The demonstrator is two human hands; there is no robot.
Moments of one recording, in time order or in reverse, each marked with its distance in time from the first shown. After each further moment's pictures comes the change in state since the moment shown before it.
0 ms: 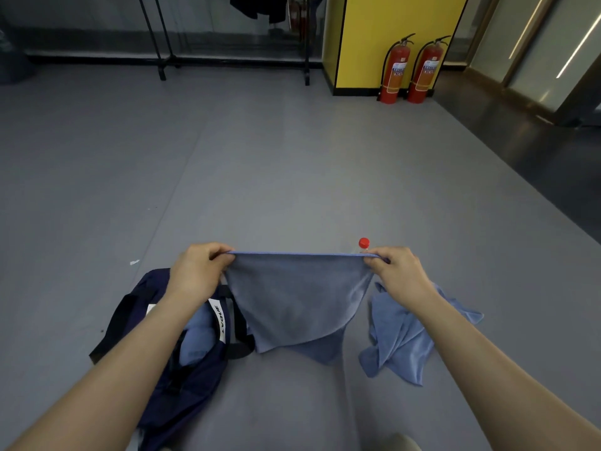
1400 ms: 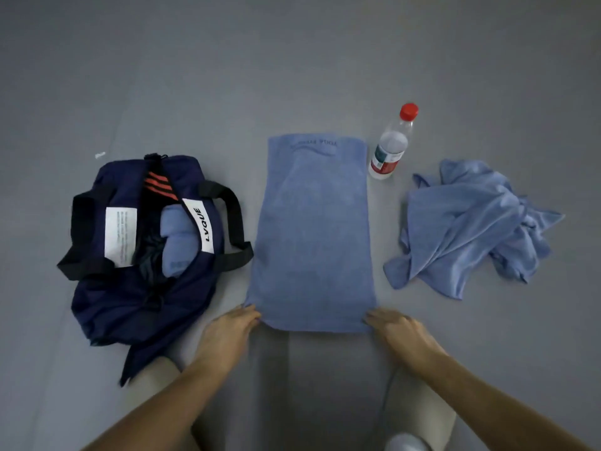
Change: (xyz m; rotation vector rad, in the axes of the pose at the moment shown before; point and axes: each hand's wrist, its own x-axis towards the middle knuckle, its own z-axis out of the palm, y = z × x) left_hand -0.126 -0.274 0.192 0.537 -0.364 0.242; right_hand -0.104 0.298 0.203 -0.505 -0.549 -0.322
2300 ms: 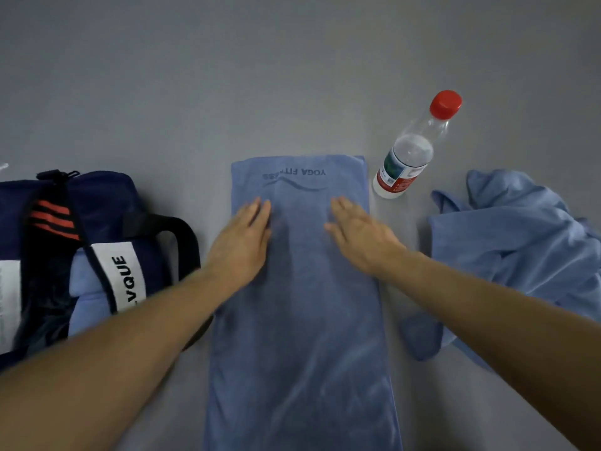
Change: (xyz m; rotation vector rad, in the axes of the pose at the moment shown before) left_hand 0.290 -0.004 0.006 0.110 0.033 0.081; right_hand 0.265 0.048 -0.085 0.090 -0.014 0.226
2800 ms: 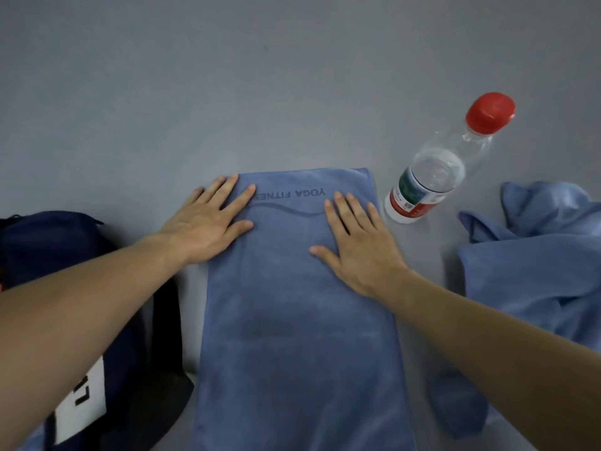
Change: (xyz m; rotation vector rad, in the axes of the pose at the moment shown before) left_hand 0.110 -0.074 -0.026 0.390 -0.300 0.032; right_hand 0.074 0.032 0.036 -0.300 0.124 -0.034
